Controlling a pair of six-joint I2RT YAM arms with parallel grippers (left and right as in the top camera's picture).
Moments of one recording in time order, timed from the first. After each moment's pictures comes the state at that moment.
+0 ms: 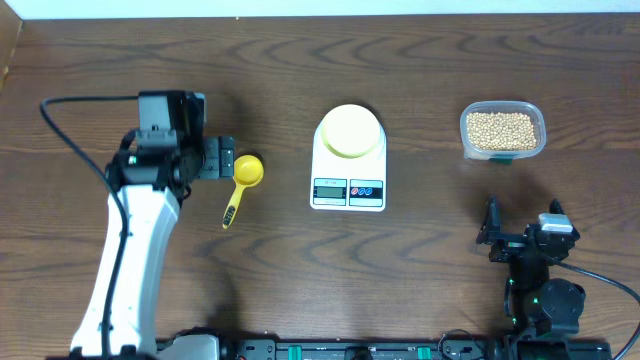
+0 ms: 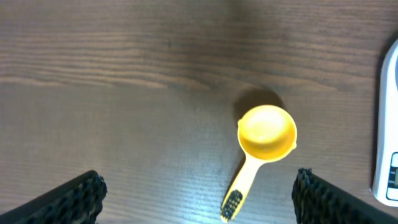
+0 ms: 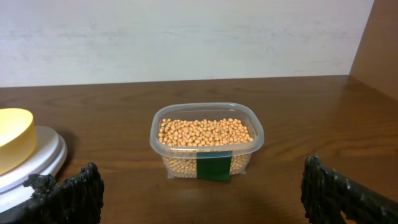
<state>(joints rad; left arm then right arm) 0.02 1.37 1.15 -0.82 -0.08 0.06 -0.03 0.01 0.01 -0.07 0.04 0.02</state>
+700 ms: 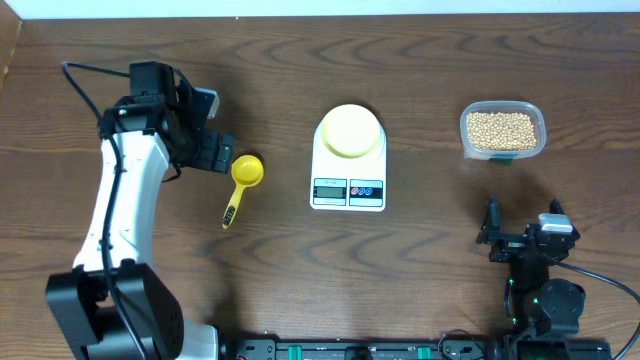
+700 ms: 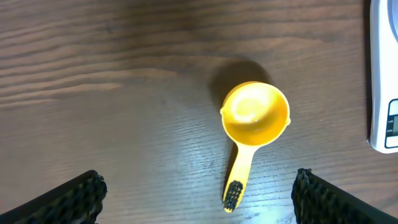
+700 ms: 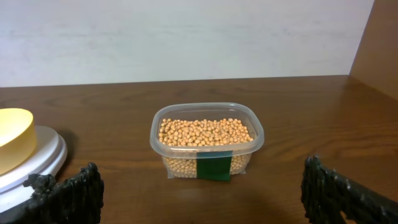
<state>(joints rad) 0.11 1.63 1.33 -0.97 0.12 0.32 -0.03 0.01 0.01 -0.07 0.04 0.02</state>
